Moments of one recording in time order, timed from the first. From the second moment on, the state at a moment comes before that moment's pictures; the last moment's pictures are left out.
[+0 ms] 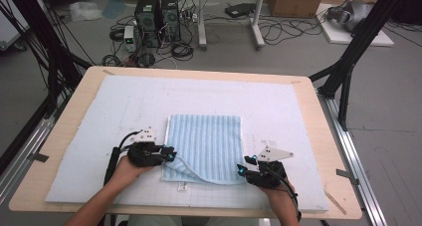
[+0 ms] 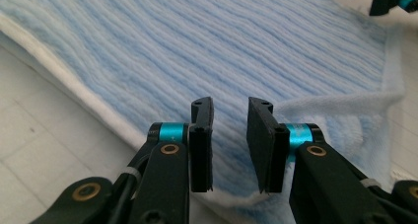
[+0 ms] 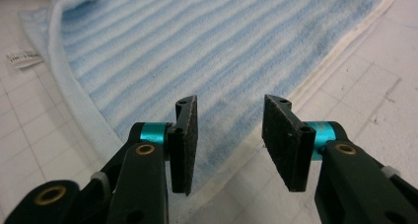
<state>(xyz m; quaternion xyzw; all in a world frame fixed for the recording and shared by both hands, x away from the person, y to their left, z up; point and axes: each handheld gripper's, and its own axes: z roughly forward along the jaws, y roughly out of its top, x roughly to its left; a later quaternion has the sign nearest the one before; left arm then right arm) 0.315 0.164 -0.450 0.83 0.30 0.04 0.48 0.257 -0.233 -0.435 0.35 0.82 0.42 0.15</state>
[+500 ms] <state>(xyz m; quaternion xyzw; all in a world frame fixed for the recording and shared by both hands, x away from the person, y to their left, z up) 0.296 0.200 -0.445 0.82 0.28 0.01 0.50 0.272 -0.229 -0.435 0.39 0.80 0.44 0.14</state>
